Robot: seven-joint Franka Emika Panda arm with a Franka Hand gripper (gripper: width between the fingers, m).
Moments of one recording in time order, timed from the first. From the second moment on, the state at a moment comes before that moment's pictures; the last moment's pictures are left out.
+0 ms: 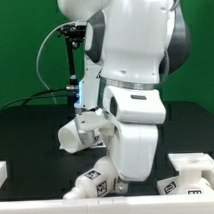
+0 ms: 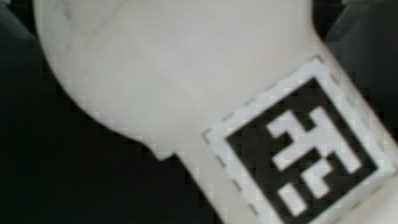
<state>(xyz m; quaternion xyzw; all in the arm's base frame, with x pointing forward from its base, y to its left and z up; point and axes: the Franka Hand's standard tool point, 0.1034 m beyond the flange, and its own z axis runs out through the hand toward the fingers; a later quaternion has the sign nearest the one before) 0.586 -0.026 0.024 0.68 0.73 -0.05 0.05</state>
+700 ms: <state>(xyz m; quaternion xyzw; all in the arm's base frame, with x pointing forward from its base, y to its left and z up) 0.568 -0.039 0.034 0.92 0.38 -0.08 0.01</state>
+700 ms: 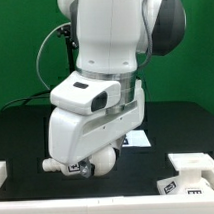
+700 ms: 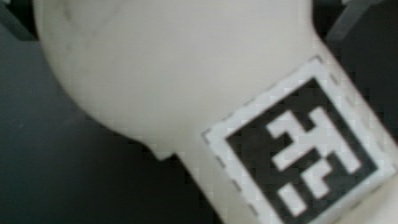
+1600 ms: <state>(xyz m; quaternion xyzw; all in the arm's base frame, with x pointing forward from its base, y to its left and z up) 0.560 -0.036 0.032 1.00 -0.08 -0.03 -0.02</state>
